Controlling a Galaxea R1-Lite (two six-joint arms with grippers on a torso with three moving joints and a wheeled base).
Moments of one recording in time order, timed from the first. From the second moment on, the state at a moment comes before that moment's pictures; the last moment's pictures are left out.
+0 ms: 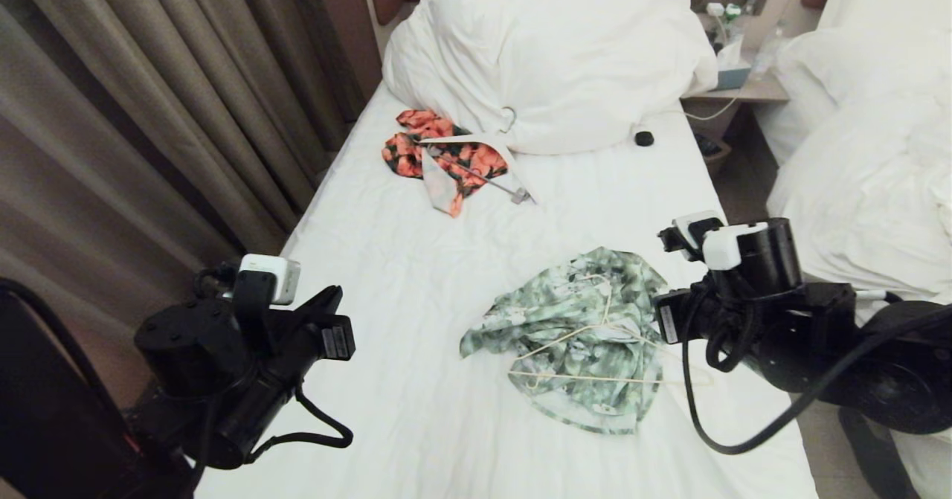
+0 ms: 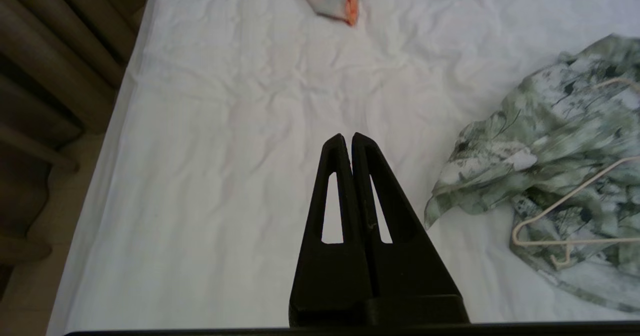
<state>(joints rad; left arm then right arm) -0.38 1.81 -0.26 -1.52 0.31 0.09 0.54 1.74 -0.88 -0.38 -0.53 0.04</state>
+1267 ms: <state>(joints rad) -0.27 1.10 -0.04 -1.36 0.70 0.30 0.15 0.54 -0.29 -0.21 -0.32 -0.20</state>
